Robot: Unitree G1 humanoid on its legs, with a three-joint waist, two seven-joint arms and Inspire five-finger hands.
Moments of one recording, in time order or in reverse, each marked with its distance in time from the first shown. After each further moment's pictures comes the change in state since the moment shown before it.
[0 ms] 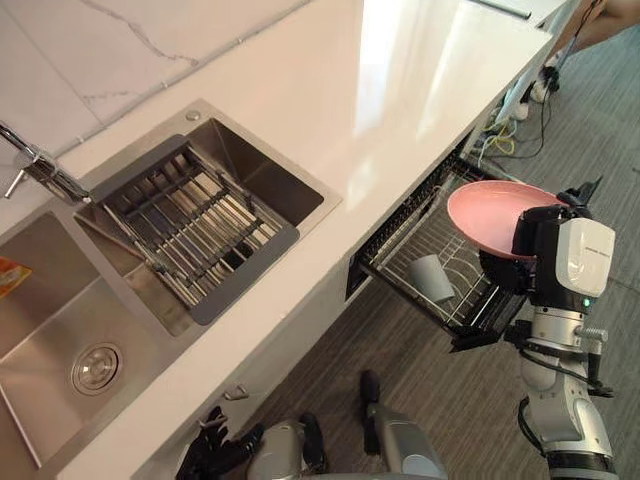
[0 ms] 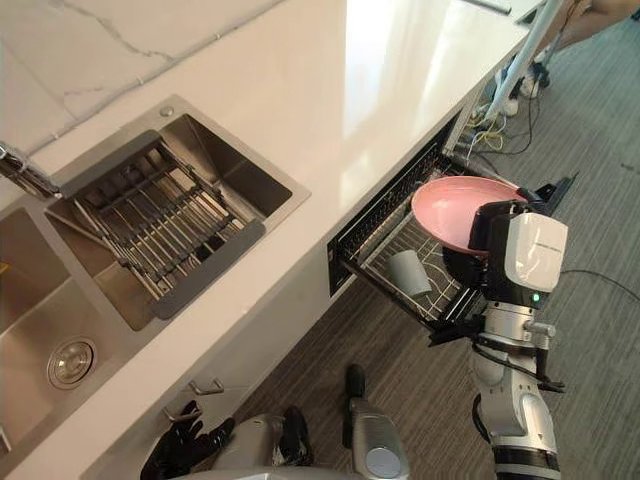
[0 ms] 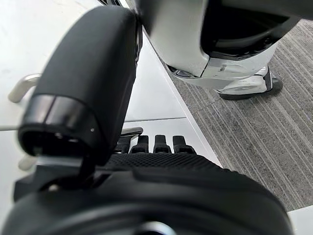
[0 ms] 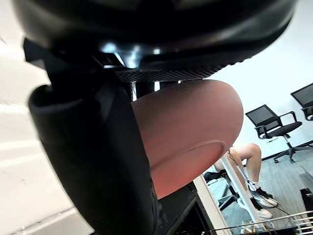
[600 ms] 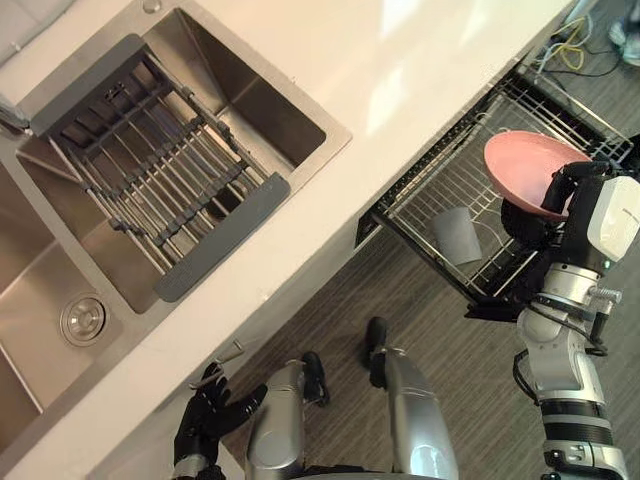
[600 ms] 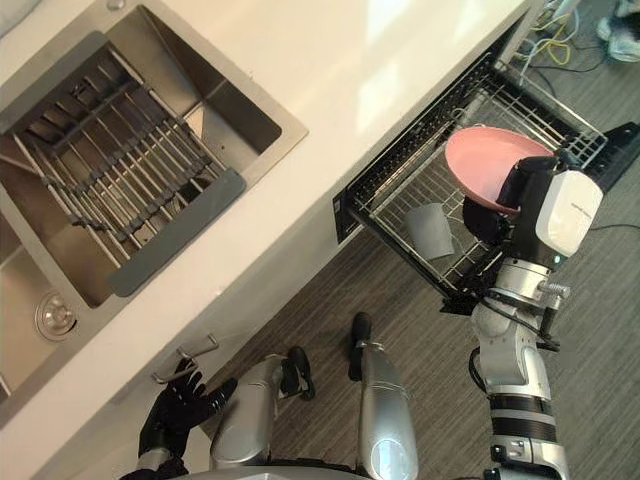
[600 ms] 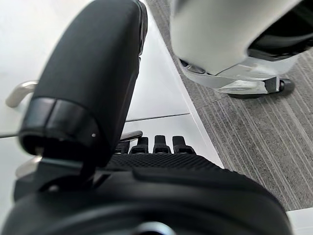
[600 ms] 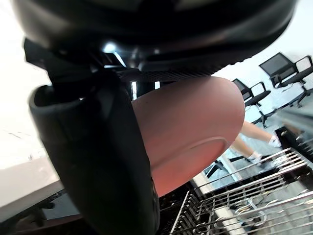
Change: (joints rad) left arm -0.011 -0.023 0.000 -0.197 -0.103 -0.049 0.005; right arm -0.230 -0.032 0.029 0.080 0.193 0.044 -0.035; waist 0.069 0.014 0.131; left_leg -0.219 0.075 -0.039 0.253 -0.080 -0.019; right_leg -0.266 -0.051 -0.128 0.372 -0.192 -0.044
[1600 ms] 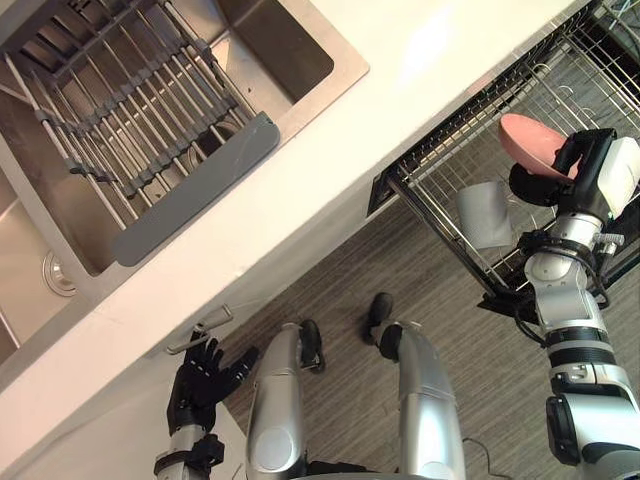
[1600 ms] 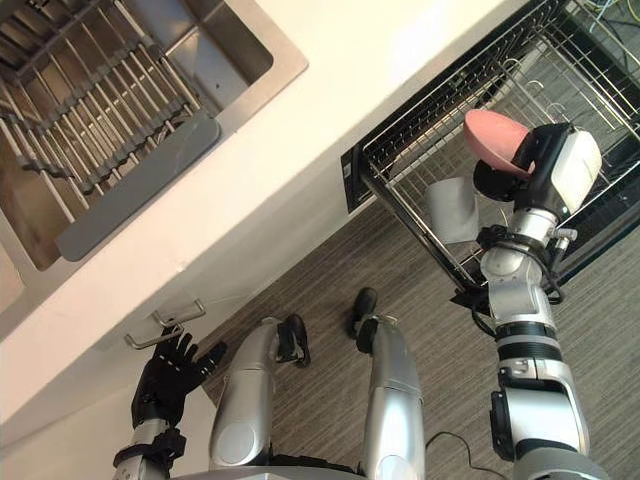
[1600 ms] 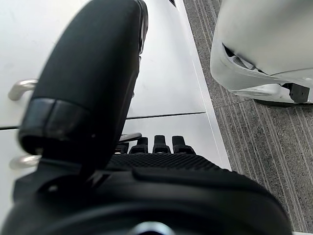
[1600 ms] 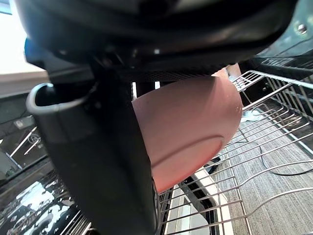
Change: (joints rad) left arm -0.033 -0.014 0.021 -0.105 -0.074 -0.042 -0.008; right arm -0.348 -0.141 0.102 0.440 0.220 0.079 0.049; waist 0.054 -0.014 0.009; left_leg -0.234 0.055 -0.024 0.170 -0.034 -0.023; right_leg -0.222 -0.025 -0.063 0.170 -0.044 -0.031
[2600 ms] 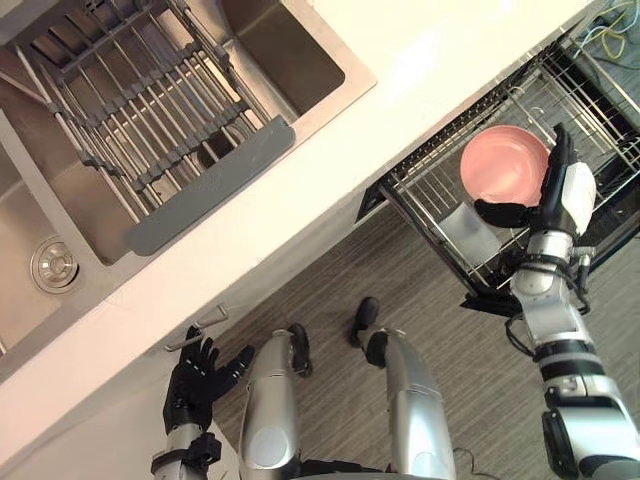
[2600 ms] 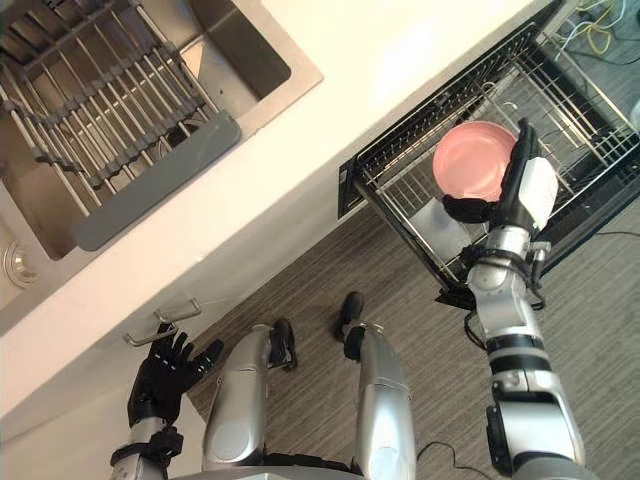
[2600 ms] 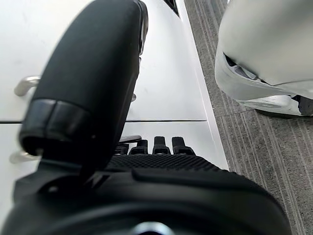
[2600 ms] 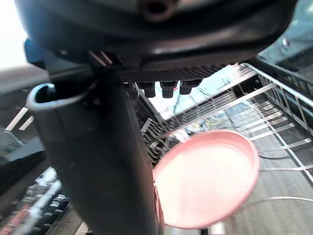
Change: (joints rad) left arm 0.011 0.011 0.002 0.005 -0.002 0.018 0.021; right arm 0.188 0.085 0.027 -0.193 0.026 0.006 0.073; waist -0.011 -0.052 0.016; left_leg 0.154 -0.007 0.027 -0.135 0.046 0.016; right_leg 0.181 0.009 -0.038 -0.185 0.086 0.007
